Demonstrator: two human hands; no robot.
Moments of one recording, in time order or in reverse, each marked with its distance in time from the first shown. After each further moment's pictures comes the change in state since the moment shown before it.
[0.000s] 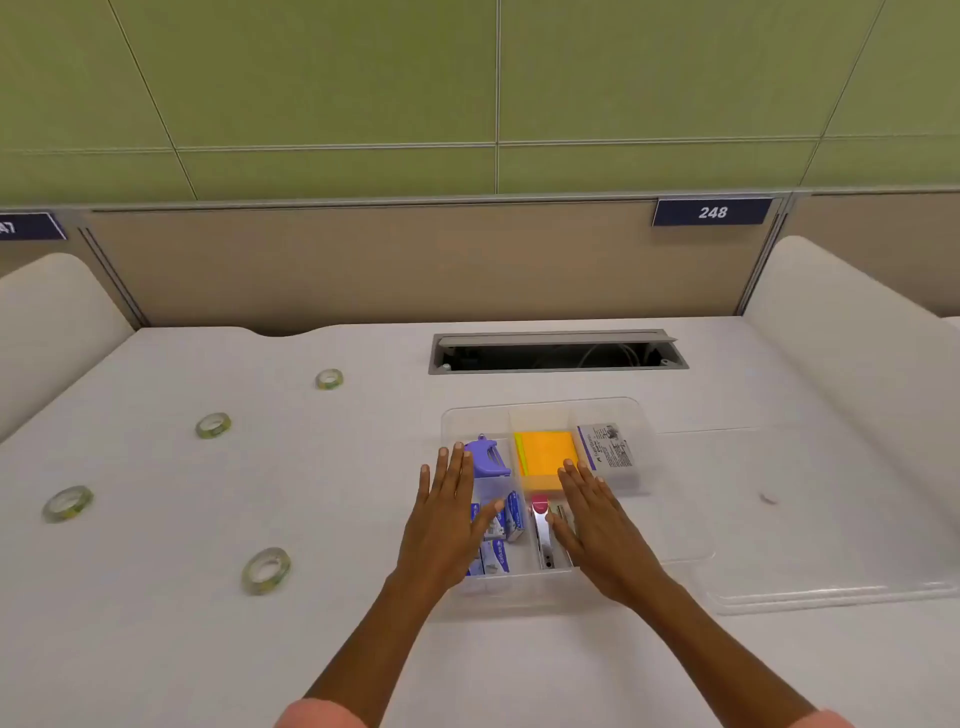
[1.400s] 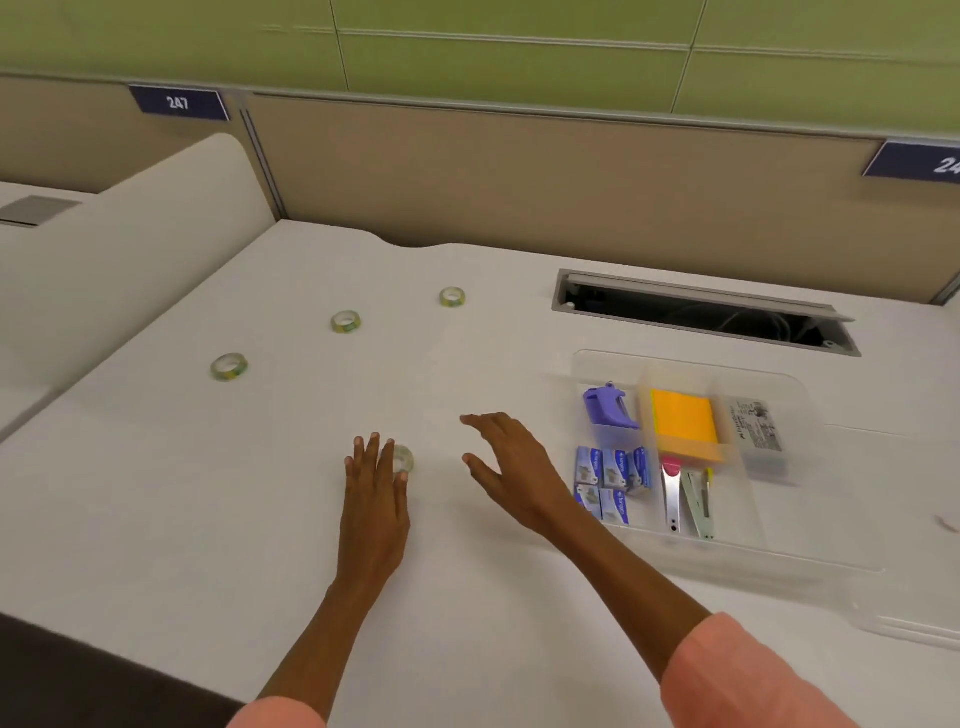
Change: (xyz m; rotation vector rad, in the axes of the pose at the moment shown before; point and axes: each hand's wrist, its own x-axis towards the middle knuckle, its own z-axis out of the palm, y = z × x) left_hand -0.124 -0.156 -0.019 -0.199 0.433 -0.428; right_hand 0.046 -0.195 0.067 0.280 -0.079 -0.393
